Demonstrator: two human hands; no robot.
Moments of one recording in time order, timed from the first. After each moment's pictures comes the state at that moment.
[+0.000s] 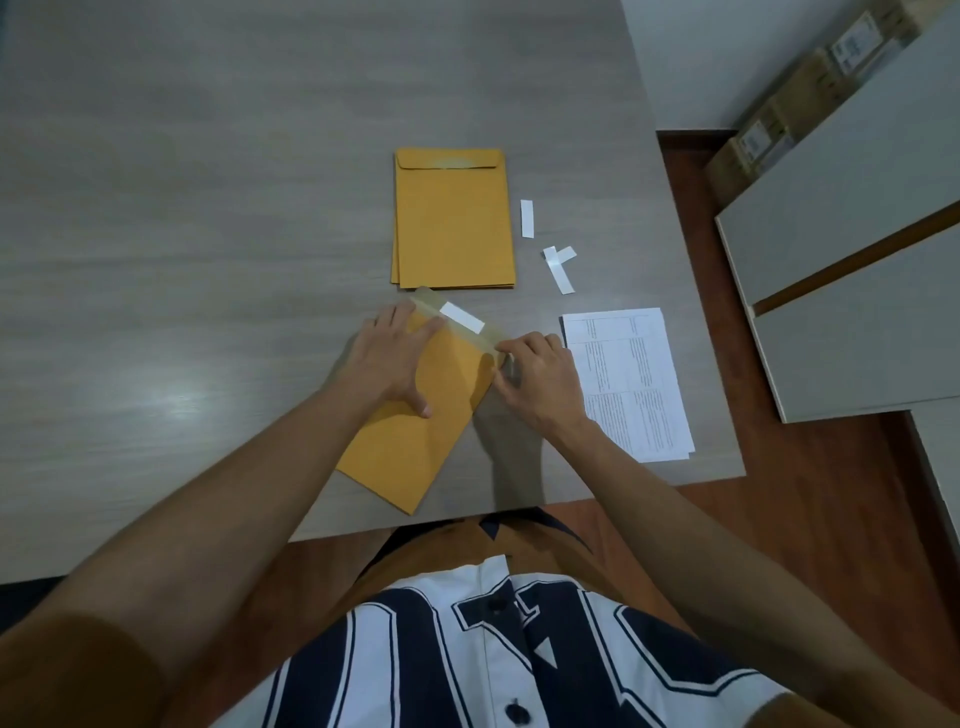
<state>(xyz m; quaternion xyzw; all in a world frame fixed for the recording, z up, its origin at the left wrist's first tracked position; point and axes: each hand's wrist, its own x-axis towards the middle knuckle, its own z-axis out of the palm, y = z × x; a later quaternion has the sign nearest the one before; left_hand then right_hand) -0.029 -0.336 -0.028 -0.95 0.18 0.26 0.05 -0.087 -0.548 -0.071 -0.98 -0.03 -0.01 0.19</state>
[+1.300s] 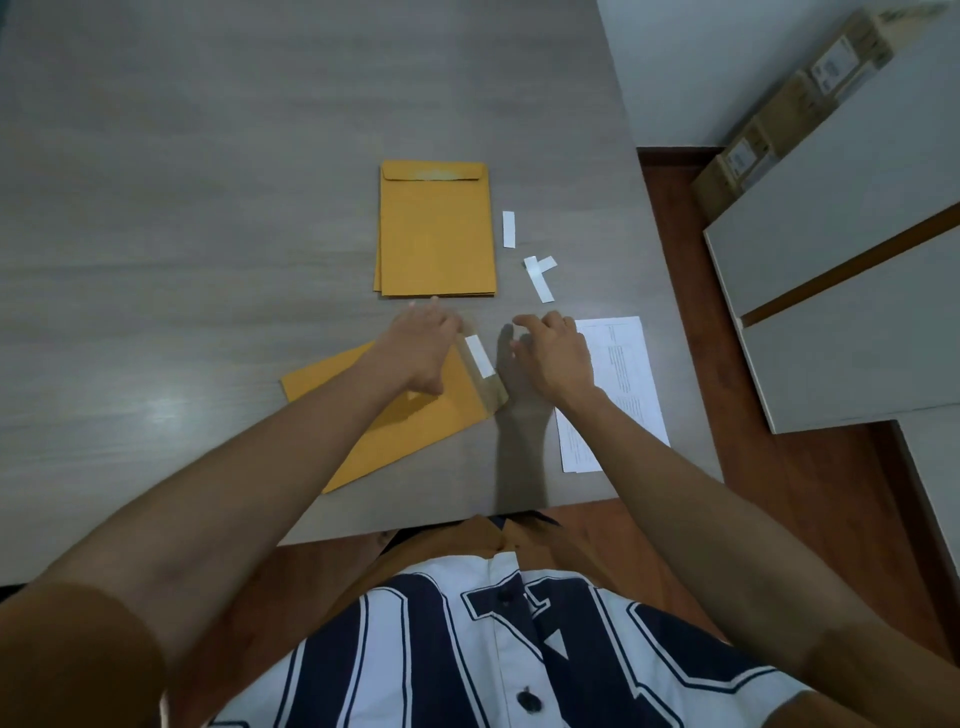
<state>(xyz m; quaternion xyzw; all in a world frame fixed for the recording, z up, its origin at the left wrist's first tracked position) -0.016 -0.384 -0.023 -0.94 0.26 0.23 0.00 -0.044 -0.589 -0.055 -0.98 0.03 0.09 0.15</state>
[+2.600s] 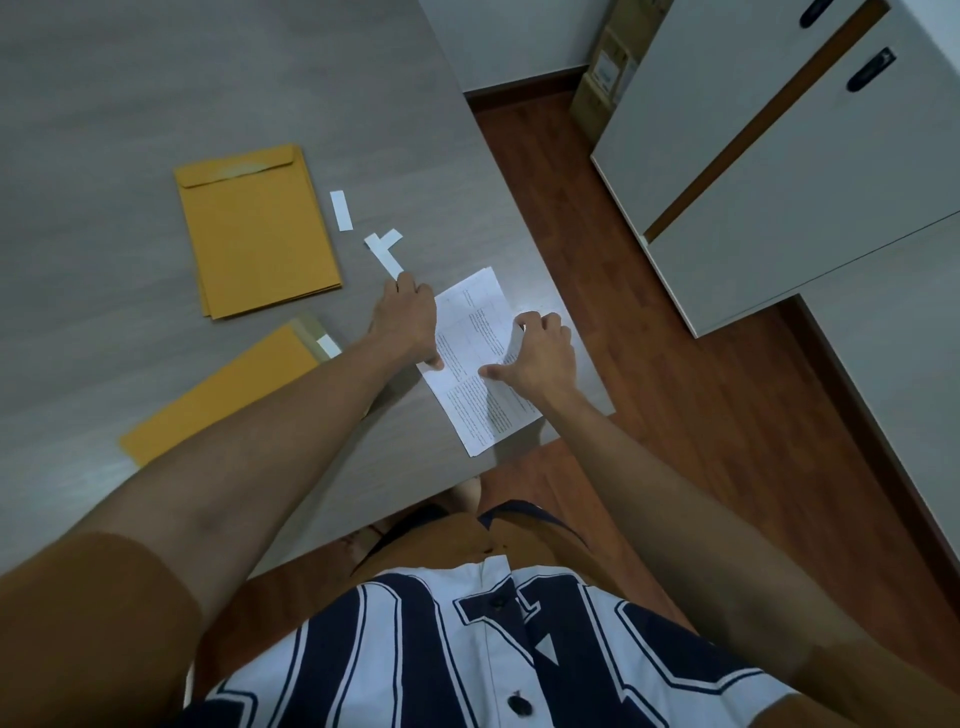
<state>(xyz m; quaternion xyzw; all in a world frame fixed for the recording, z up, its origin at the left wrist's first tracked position) -0.010 -0.560 -0.052 -0.95 0.20 0.24 -0.06 -0.117 -0.713 -0.052 -0.94 0.26 0.13 0.16</state>
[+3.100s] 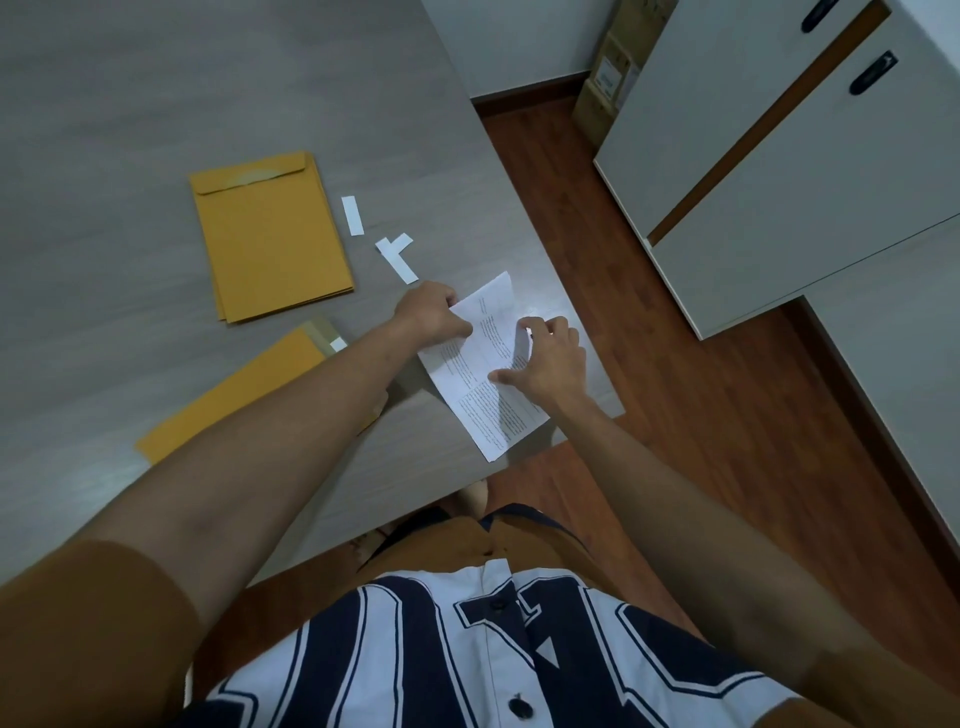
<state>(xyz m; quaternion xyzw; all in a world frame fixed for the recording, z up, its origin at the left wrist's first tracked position) -0.002 -0.565 -0.024 -0.90 0.14 0.33 -0.26 -0.122 -0.709 -0.049 -0.94 0.25 0.13 0.17</state>
